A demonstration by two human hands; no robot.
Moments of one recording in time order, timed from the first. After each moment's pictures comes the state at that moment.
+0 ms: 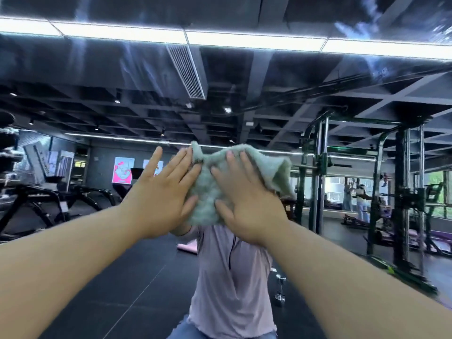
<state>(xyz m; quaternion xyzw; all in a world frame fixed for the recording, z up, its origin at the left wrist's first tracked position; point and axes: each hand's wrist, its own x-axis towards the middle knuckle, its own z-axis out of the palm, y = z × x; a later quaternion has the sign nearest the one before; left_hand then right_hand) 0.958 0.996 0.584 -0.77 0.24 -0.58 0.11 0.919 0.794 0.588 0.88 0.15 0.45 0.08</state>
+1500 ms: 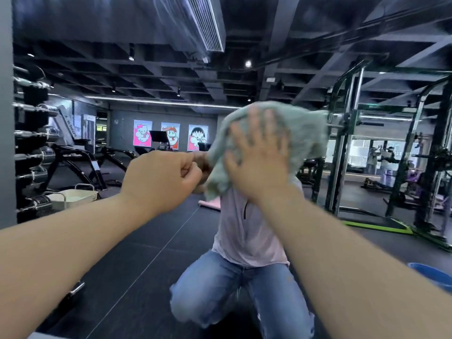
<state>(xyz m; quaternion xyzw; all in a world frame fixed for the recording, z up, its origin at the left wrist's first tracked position) 0.926 1.042 0.512 -0.82 0.17 -0.52 -0.17 0.954 0.858 0.532 0.84 0.06 0.54 0.04</state>
